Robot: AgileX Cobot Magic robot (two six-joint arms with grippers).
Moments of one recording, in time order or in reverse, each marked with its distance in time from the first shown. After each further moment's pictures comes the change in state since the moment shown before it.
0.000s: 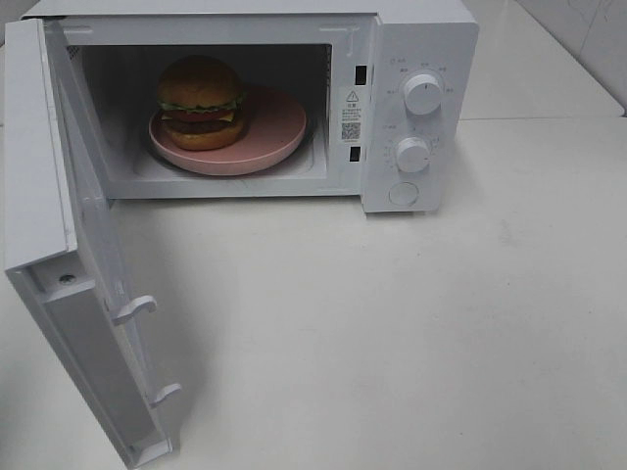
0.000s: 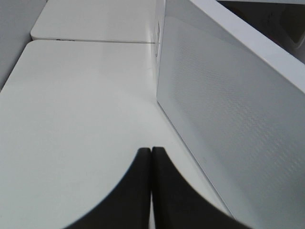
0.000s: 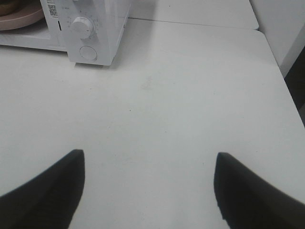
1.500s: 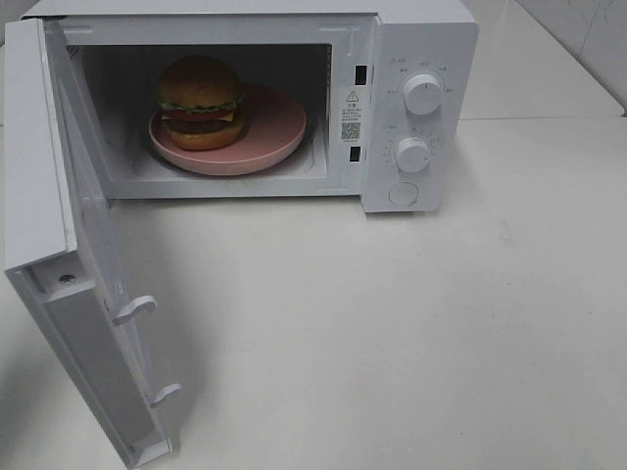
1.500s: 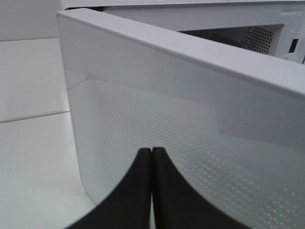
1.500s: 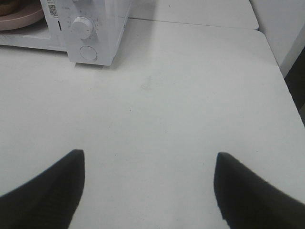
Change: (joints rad) left arm 0.000 0.852 0.335 0.547 -1.534 -0.329; right arm 0.000 0.000 0.000 0.000 0.000 0.000
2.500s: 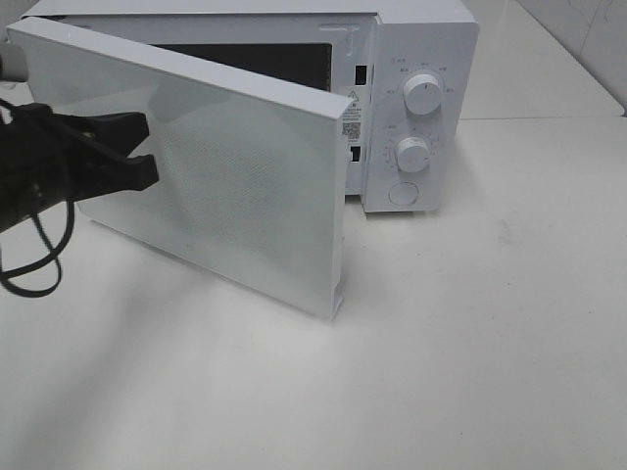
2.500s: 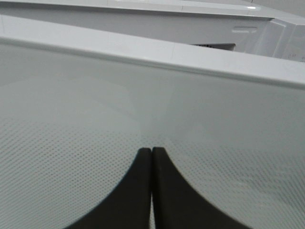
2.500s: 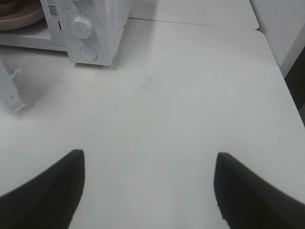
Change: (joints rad) left arm -0.419 0.372 -0.338 -0.363 0.029 0.096; right arm 0.000 0.000 0.000 0.001 0.000 0.000
